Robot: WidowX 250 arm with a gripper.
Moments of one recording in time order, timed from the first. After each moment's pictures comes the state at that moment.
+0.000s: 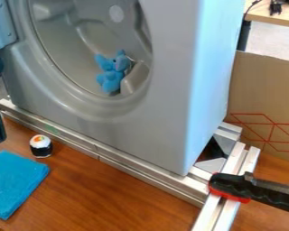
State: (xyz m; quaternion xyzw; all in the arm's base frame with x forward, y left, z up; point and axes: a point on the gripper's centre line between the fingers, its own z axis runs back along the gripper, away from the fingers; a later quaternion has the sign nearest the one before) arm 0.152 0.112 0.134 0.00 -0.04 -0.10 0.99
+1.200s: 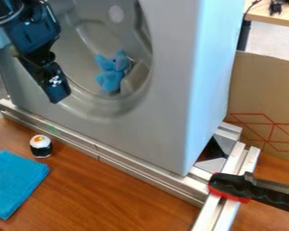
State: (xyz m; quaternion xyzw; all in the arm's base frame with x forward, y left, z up) arm 0.247 0.102 0.150 0.00 -0.18 -0.16 0.97
